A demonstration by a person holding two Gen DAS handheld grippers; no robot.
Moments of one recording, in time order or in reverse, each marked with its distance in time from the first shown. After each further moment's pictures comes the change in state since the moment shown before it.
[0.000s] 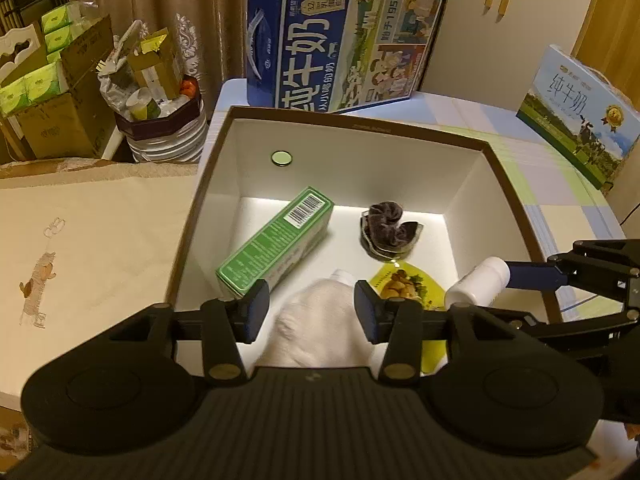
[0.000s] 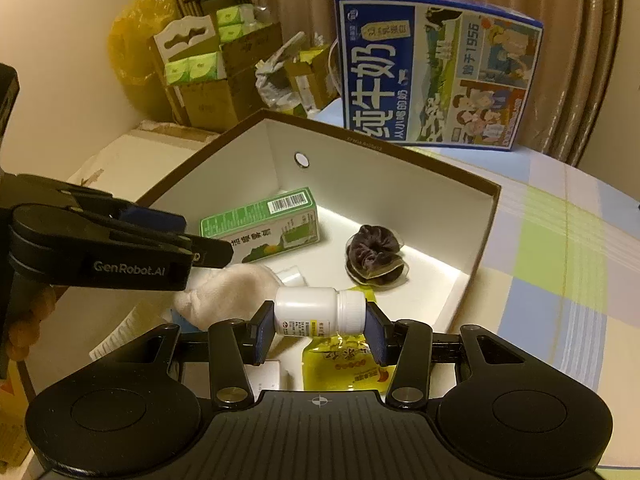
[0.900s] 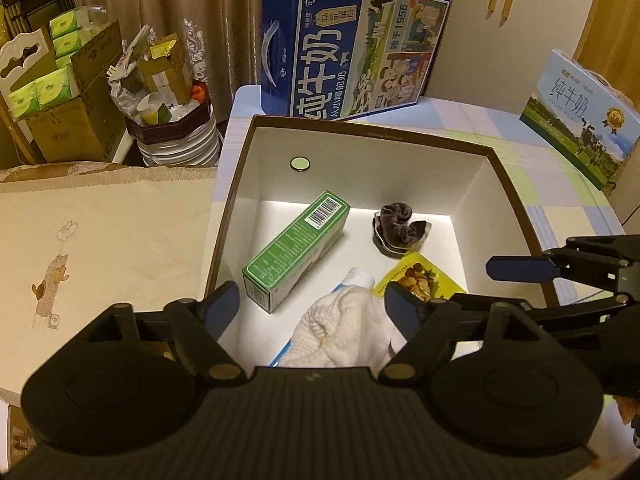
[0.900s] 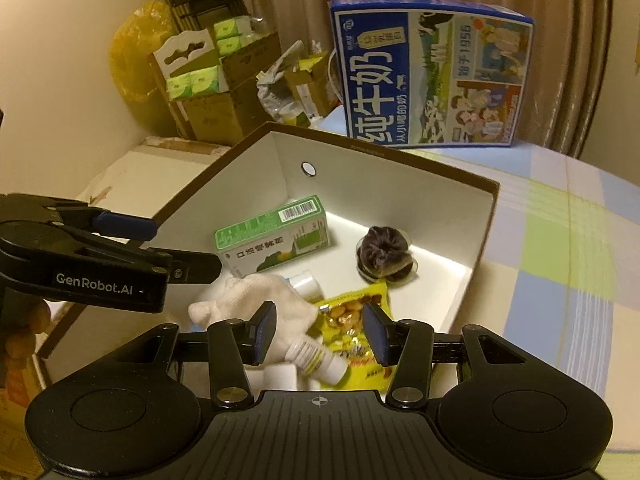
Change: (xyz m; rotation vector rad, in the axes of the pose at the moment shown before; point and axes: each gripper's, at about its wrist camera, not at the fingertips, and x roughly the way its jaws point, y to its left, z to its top) left arm -0.022 0.010 -0.002 0.001 -0.008 0.011; right arm -0.019 0.002 -0.002 0.067 -0.026 0.034
